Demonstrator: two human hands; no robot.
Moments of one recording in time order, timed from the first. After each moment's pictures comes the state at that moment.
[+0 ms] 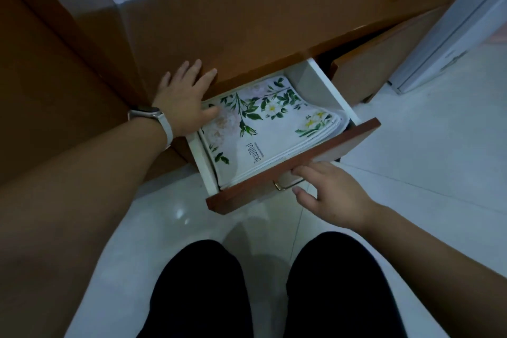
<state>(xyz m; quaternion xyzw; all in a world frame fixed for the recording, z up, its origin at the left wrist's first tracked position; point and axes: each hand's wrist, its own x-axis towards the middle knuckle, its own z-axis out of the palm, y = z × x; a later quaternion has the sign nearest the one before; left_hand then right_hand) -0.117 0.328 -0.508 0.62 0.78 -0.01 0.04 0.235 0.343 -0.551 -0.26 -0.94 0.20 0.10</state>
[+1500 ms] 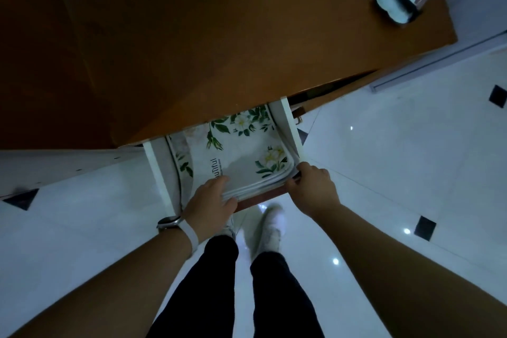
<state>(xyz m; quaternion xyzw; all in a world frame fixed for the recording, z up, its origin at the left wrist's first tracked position) 0.030 0.319 -0.476 0.30 0.78 0.13 0.54 0.205 0.474 -0.451 -0.56 -0.74 0.28 -0.25</state>
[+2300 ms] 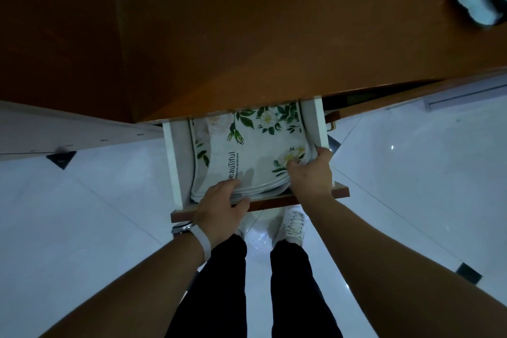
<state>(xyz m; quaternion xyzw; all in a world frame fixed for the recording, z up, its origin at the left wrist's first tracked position) 0.065 0.307 -0.505 0.18 0.84 0.19 0.47 0.158 0.482 -0.488 -0.66 -0.55 0.50 -0.02</state>
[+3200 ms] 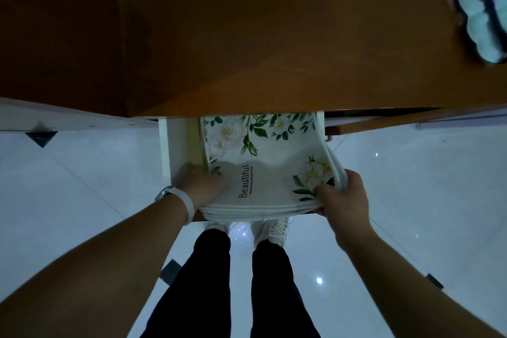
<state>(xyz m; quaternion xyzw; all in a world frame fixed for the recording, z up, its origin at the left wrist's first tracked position) 0.009 0.328 -0.534 -0.06 0.80 0.19 0.57 0.202 0.517 -0.448 -0.66 -0.51 0.55 -0.02</state>
